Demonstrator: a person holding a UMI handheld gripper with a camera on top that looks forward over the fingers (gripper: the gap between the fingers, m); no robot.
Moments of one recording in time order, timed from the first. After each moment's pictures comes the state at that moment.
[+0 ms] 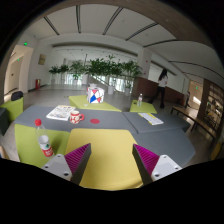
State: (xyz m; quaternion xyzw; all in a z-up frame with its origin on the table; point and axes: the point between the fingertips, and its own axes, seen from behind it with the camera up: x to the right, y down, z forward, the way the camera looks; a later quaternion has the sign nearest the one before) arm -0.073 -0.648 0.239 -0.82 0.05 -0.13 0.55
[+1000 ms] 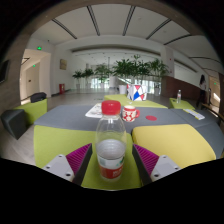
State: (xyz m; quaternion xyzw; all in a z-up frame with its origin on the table) arm -0.354 -0.493 0.097 -0.82 -0.02 0.00 0.57
